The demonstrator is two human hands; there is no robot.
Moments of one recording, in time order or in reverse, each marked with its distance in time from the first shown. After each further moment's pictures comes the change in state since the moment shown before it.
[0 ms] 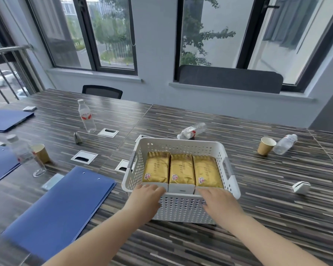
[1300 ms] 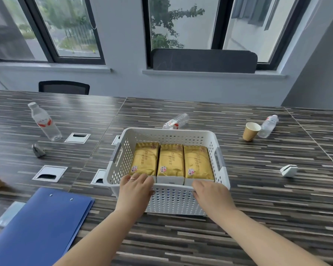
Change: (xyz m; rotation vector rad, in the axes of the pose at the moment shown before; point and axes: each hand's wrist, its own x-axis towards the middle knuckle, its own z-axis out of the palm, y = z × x) left_hand 0.092 -0.027 0.019 0.069 0.326 0.042; right_hand 0.057 0.023 0.022 -0.116 0.228 0.164
